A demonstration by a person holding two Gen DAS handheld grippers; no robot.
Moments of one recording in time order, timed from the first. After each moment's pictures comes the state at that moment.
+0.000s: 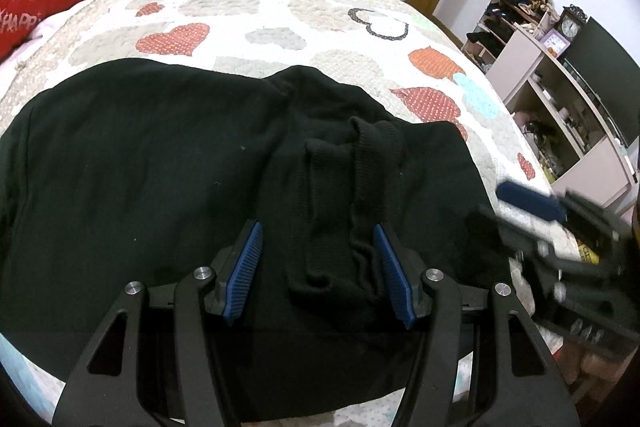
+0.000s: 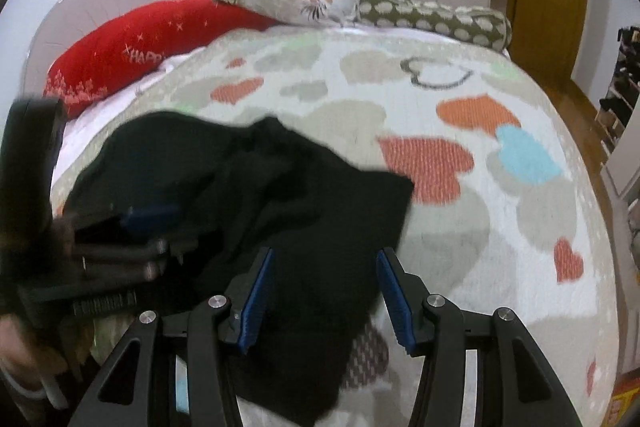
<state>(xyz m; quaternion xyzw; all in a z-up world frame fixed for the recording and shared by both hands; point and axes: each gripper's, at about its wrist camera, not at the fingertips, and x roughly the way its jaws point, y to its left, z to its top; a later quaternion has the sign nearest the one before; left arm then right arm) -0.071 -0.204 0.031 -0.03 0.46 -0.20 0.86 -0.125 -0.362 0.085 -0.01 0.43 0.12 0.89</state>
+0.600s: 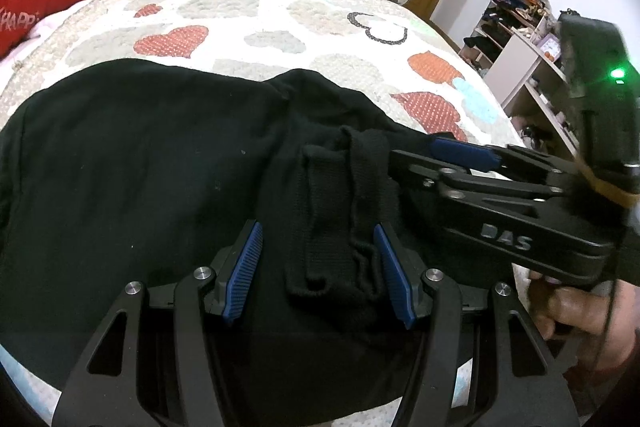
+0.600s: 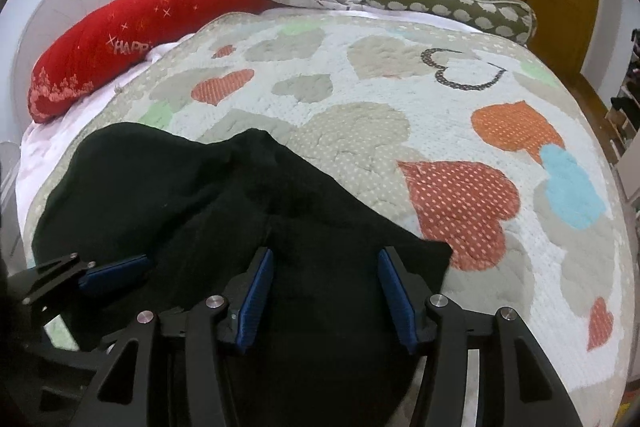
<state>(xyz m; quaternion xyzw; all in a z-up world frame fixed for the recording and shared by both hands) -0.068 -0.202 0.029 -0.04 0.46 -0.20 0.87 -0.063 -0.347 0.065 -0.01 0.46 0.12 0.88</state>
